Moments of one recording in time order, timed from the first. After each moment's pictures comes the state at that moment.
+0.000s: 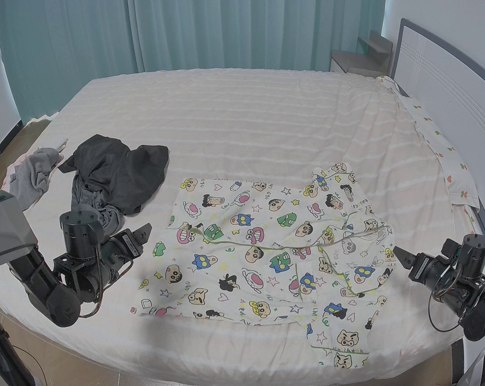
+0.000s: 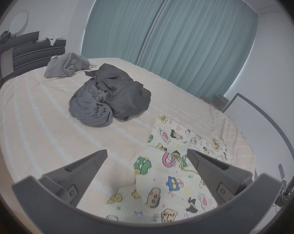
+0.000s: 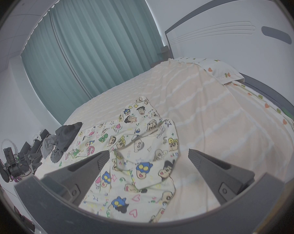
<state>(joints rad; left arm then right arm) -0.26 1.95 -0.42 -1.18 0.23 -0.55 0.12 1.90 -0.02 -1.55 -0.07 0.43</state>
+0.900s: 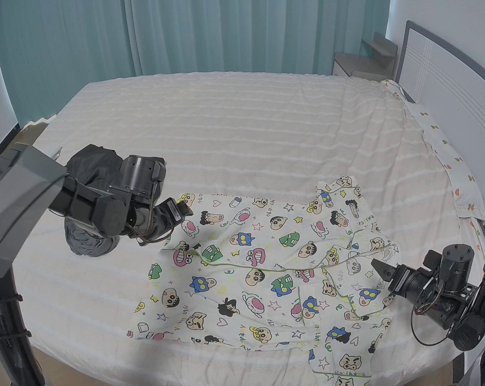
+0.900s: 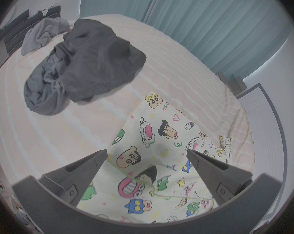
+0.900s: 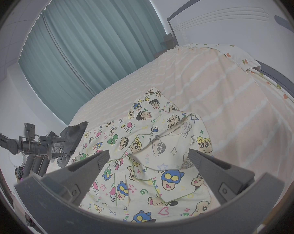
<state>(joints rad) -0.31 2.11 -1.23 -0.14 0.10 -0.76 0.31 1.94 -0.02 -1.53 -0.17 0.57</state>
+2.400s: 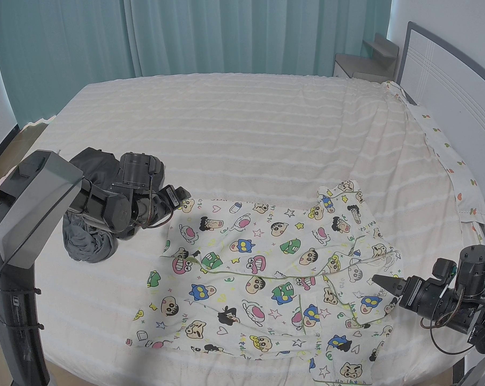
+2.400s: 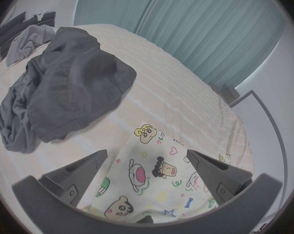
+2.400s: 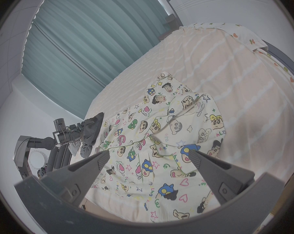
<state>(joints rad) -0.24 2.27 -1.38 -0.31 0.05 -0.68 0.36 1.62 -0.02 -1.14 0.00 0.69</state>
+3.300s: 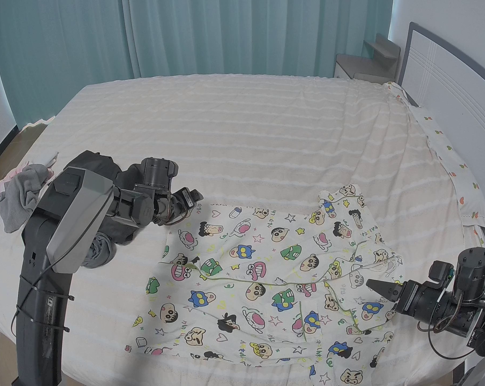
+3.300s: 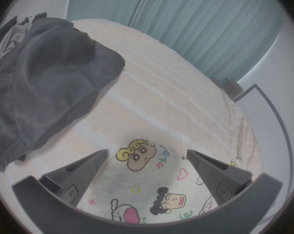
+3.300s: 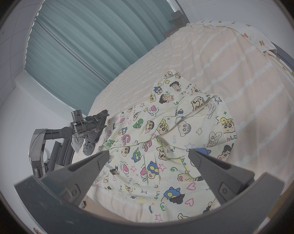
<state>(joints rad) -0.24 2.52 -1.75 -0.18 0.03 -0.63 0.41 1.61 -0.02 -1.14 0.00 0.68</state>
